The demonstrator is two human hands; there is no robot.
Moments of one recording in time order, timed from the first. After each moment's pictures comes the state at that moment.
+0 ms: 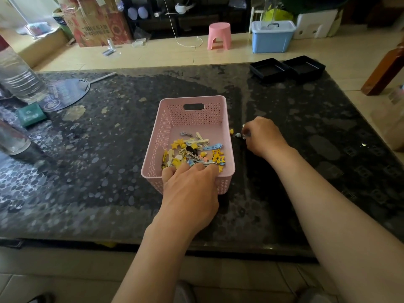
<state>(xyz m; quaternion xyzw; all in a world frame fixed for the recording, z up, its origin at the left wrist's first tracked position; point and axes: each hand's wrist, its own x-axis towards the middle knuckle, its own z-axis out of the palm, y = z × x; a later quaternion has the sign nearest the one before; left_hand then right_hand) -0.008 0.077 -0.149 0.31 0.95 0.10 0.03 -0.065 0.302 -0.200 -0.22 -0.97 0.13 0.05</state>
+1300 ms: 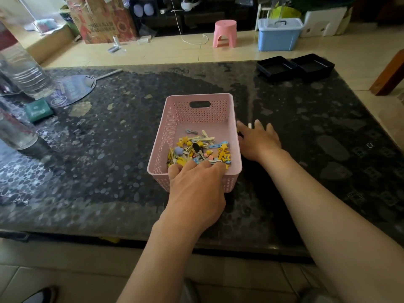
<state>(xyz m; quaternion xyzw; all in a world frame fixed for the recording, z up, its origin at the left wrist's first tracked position) -0.008 0.078 -0.149 0.31 0.95 0.10 0.03 -0.079 0.283 -0.219 -0.26 -0.95 0.12 -0.11</state>
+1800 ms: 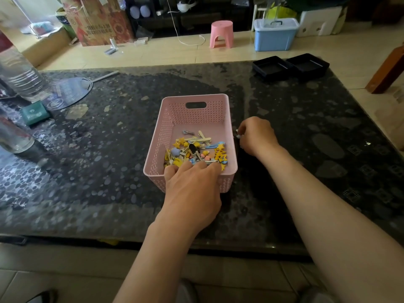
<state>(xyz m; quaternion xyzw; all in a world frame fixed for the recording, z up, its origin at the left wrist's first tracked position) -0.007 0.077 -0.148 0.31 0.95 0.10 0.03 -0.071 0.279 -0.196 -0.28 -0.94 0.21 0.04</state>
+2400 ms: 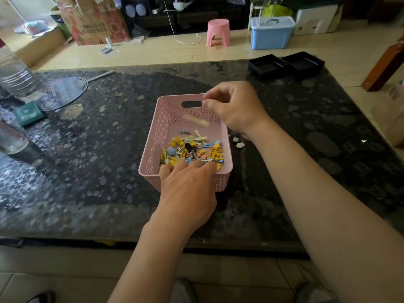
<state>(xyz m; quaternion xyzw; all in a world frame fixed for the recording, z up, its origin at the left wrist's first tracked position) -0.007 0.077 -0.148 0.31 0.95 0.09 0.03 -0.071 0.249 -0.131 -0.08 -0.86 0.46 0.22</state>
